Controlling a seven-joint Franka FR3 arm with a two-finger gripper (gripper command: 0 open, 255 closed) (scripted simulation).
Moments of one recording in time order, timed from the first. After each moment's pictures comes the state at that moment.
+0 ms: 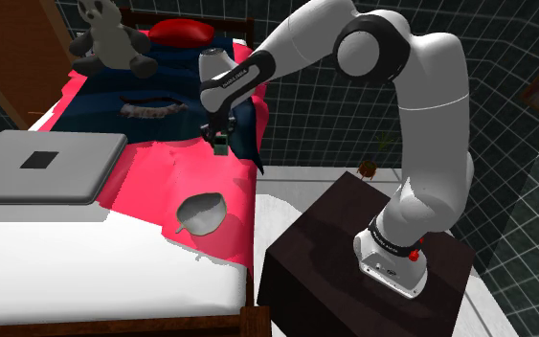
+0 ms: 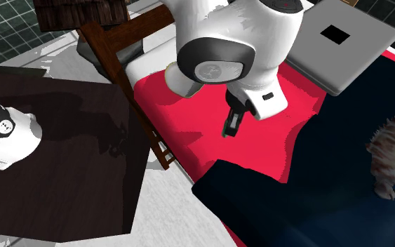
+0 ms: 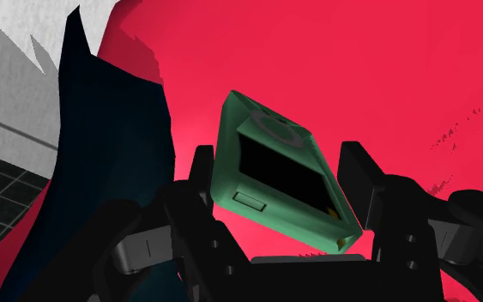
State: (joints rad) arm 0.06 0.57 0.09 -1.75 -0.08 2.31 0.42
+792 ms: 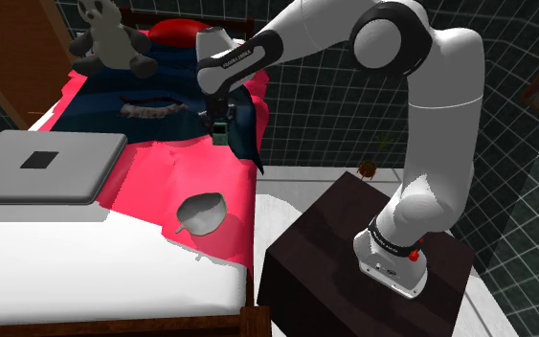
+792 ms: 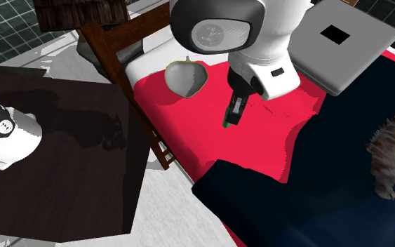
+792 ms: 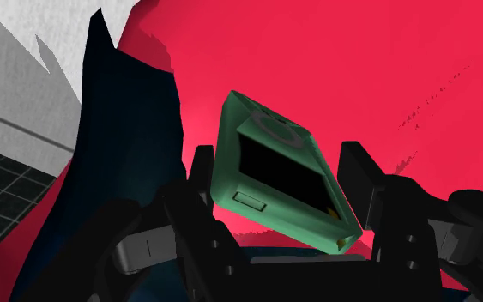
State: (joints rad) arm 0.06 0.48 0.10 -1.74 -0.07 2.21 0.42
